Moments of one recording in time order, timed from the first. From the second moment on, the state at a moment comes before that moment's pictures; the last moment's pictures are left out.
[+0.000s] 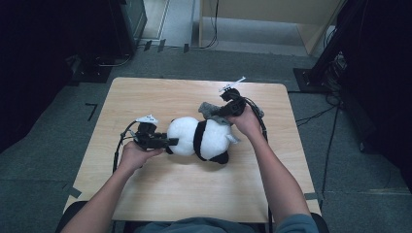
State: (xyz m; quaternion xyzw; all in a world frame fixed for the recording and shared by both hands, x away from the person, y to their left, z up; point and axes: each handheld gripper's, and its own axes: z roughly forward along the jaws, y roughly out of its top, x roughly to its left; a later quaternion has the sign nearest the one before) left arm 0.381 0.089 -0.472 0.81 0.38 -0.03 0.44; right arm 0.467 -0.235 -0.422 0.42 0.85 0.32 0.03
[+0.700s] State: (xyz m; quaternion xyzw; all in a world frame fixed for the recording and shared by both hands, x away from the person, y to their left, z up) left arm 0.381 0.089 -0.473 0.82 0.37 -0.03 0.44; right arm 0.443 -0.246 -0.386 0.41 0.83 0.37 0.06
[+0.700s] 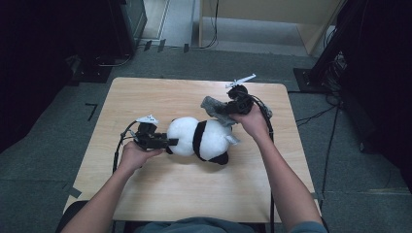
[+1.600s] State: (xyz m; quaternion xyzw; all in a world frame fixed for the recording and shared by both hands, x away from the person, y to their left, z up) left arm 0.381 0.090 -0.473 0.82 0.38 -0.03 0.44; right arm 0.425 -0.117 -0.393 0.29 0.90 0.33 0.07
